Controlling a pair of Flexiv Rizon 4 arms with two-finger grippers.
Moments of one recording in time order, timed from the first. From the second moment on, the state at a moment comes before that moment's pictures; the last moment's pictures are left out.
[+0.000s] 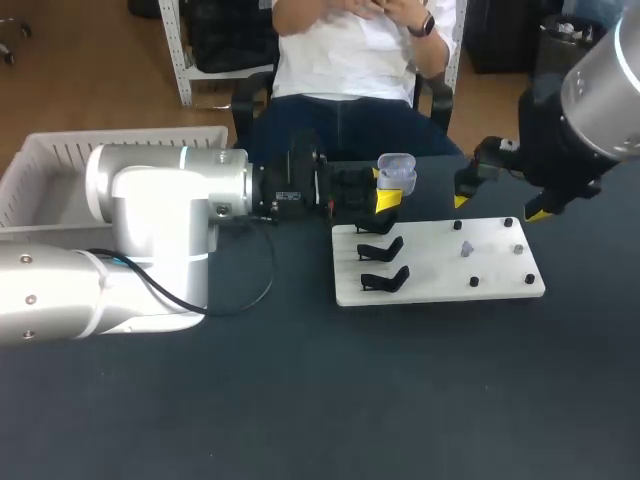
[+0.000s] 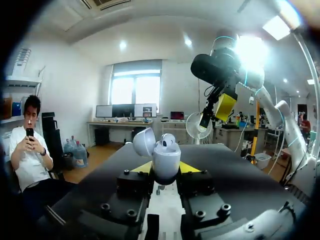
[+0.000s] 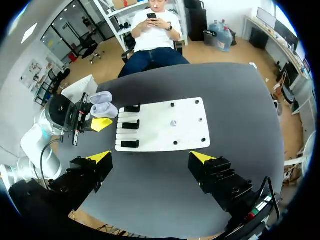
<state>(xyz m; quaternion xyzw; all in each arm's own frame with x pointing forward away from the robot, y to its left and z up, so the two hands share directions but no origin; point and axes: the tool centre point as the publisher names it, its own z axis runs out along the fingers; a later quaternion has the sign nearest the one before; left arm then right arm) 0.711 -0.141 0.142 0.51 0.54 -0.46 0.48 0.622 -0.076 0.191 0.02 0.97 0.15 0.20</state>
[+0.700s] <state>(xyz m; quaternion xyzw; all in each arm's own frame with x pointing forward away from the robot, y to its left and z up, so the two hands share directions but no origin) 0.711 -0.141 0.141 0.51 0.54 -0.46 0.48 0.662 -0.072 0.136 0.02 0.97 0.15 0.19</state>
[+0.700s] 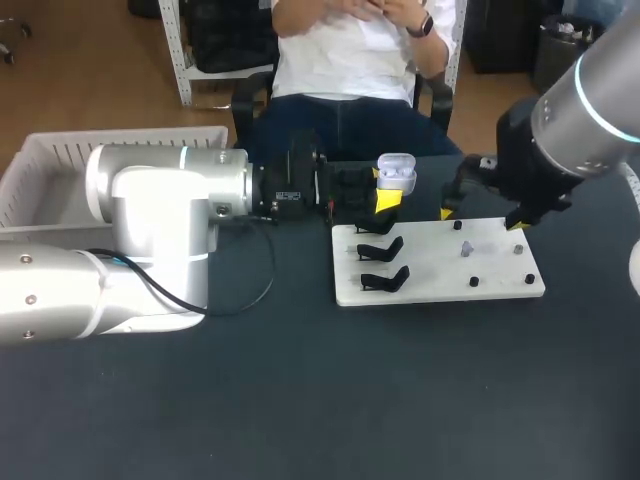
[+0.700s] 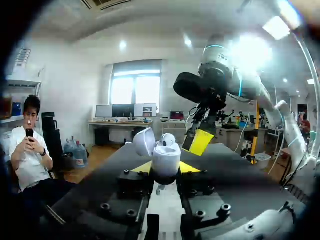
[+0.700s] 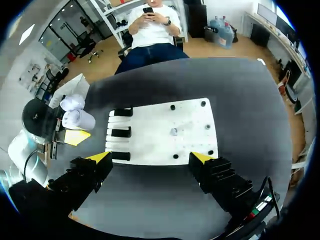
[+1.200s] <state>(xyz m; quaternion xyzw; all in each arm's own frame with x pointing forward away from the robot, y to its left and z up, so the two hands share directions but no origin) 0.711 -0.141 0.142 0.51 0.54 -0.46 0.48 0.687 -0.066 0.119 0.01 0.97 0.14 0.18</state>
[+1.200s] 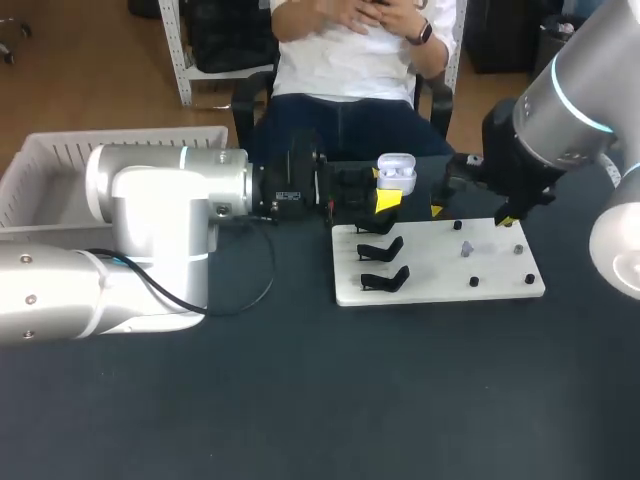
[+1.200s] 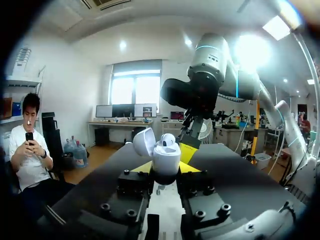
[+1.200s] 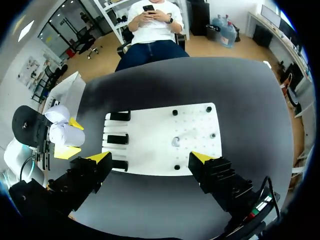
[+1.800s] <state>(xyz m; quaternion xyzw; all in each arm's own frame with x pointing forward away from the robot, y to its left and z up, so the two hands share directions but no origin) 0.711 -0.141 0.142 0.51 0.54 -0.46 0.48 0.693 -0.091 0.080 0.16 0.97 0.11 0.14</state>
